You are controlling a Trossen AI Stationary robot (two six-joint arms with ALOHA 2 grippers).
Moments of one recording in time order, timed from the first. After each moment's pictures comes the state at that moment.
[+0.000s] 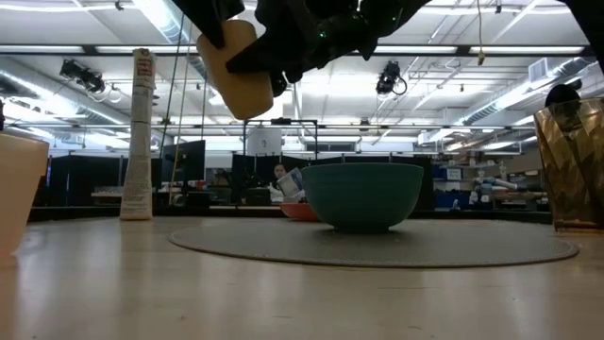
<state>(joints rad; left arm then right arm) -0.13 1.51 1.51 -1.12 -0.19 0.10 -0.11 1.91 1.46 -0.05 -0.38 -0.24</state>
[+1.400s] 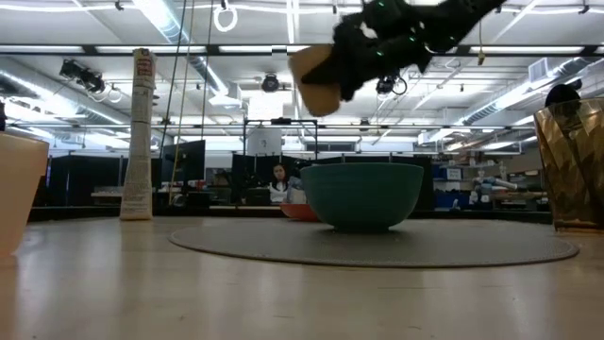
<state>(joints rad) -0.01 1.42 1.79 -0.99 -0.36 -0.23 -0.43 1.54 1.05 0.18 -0.39 -0.15</state>
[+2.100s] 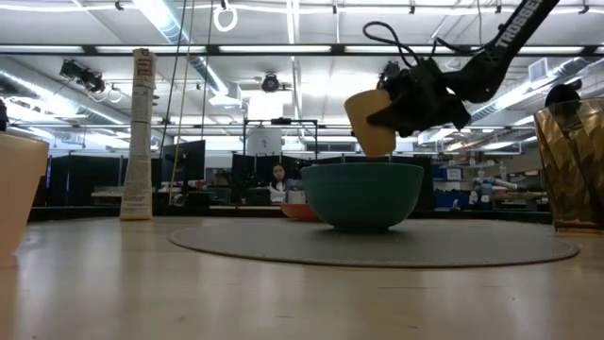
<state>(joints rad) 0.07 1.51 1.79 -0.84 -0.36 -0.34 -0.79 1.54 0.74 0.37 -1.02 -0.31</state>
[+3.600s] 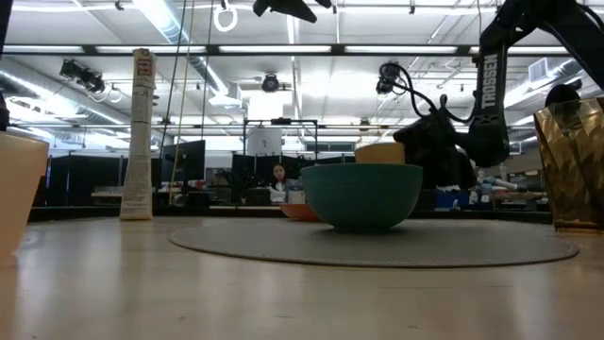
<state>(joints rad) 0.13 1.64 1.79 -0.67 -0.33 -0.20 -0.75 1.96 0.54 1.06 -1.17 -0.35</state>
